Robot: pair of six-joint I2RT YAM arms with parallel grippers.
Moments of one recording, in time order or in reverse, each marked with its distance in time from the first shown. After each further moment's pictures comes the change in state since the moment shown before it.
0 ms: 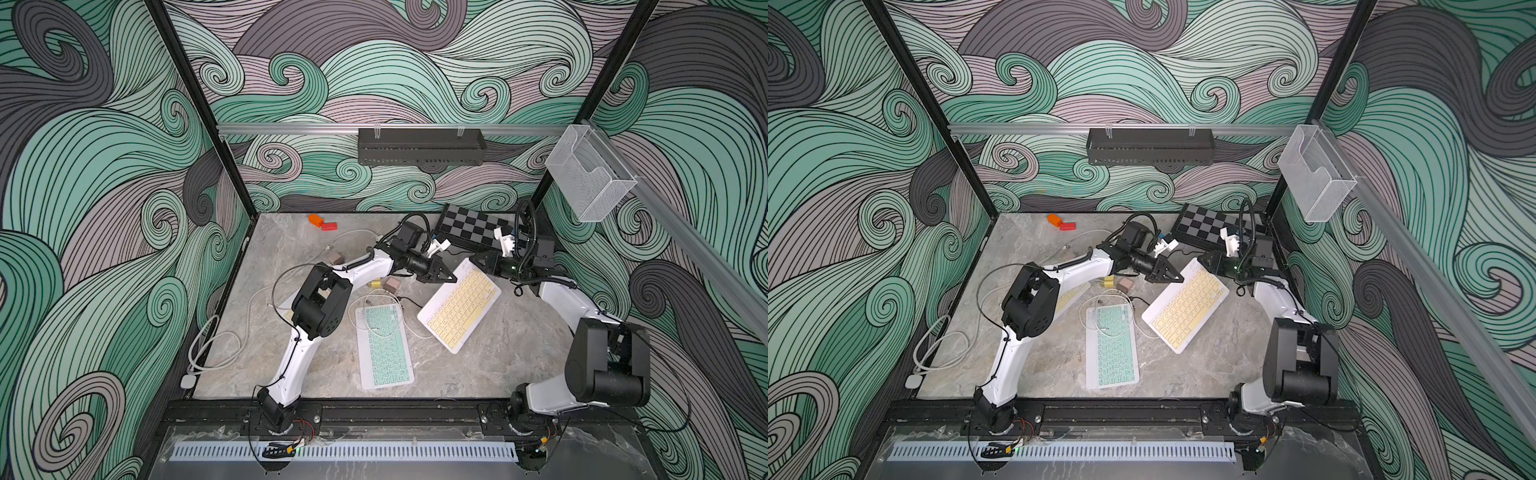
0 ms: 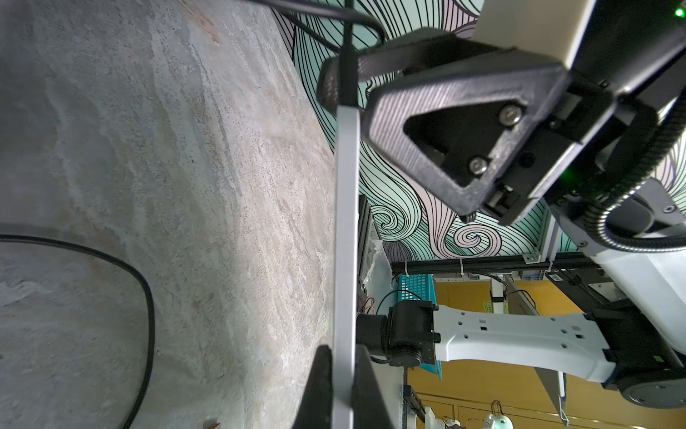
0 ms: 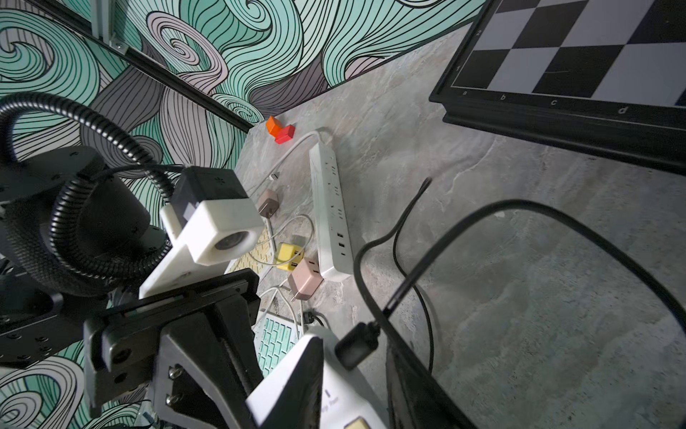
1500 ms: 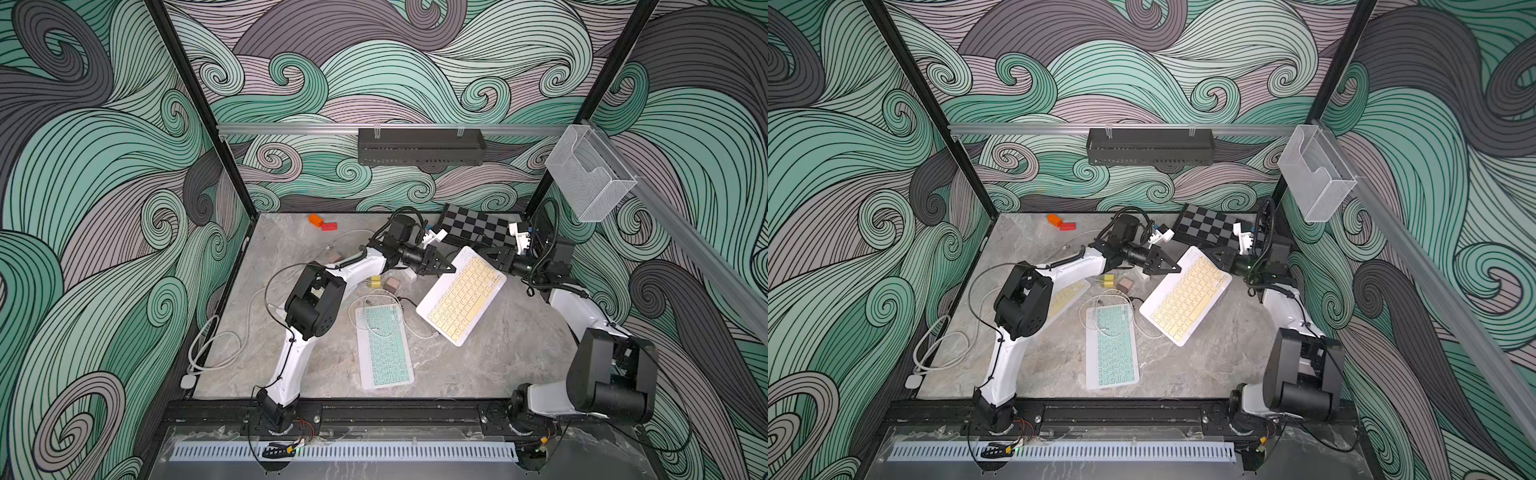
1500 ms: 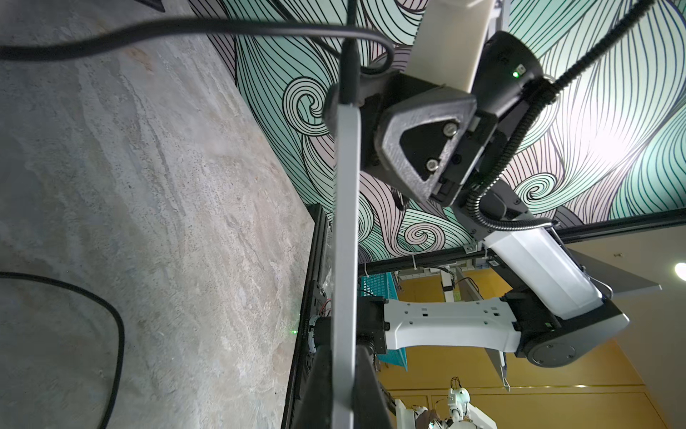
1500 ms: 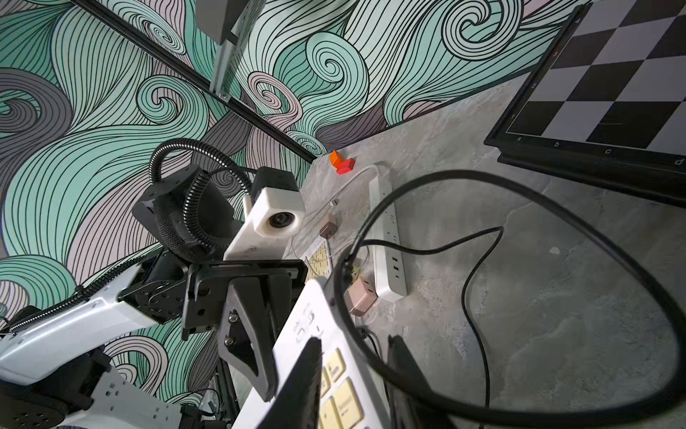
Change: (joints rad) left arm 0.038 -0.047 -0.061 0.242 0.140 -0.180; right arm -0.095 -0.069 -0.051 0.163 -0.225 0.142
